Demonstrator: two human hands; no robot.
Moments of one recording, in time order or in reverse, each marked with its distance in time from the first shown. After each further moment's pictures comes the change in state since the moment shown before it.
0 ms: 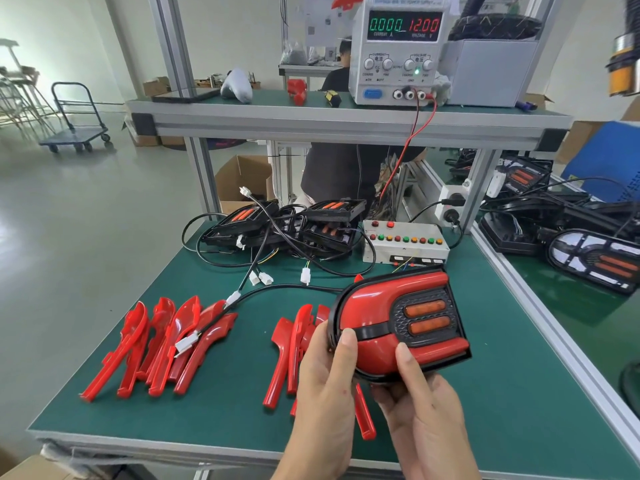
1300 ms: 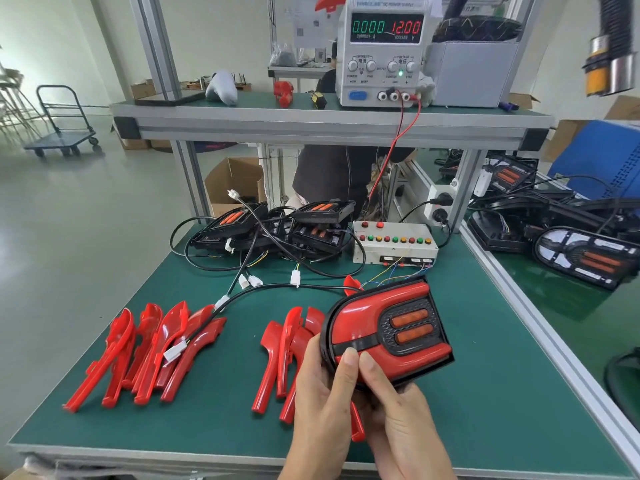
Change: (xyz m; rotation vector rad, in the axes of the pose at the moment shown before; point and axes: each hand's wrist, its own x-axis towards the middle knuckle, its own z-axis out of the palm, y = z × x) left_hand 0.000 -0.027 -0.004 0.109 0.012 0.136; right_hand 0.003 0.008 0.003 0.106 -0.050 0.153
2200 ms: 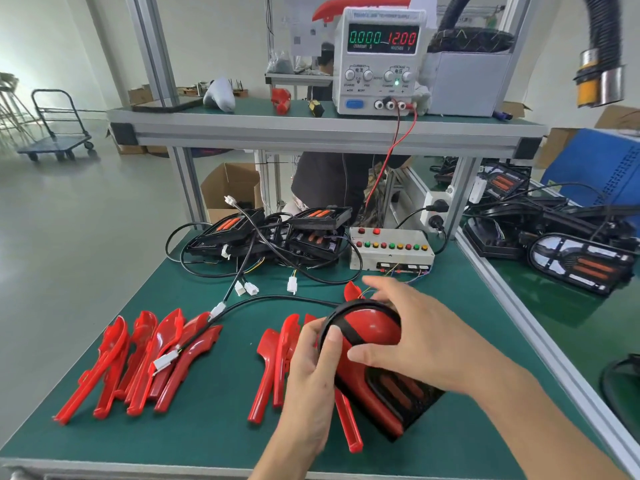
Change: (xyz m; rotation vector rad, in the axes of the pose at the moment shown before) left_hand 0.033 -0.006 -0.013 0.037 0.024 -0.172; right_hand 0.042 -0.117 0.017 -1.825 -0.310 -0.394
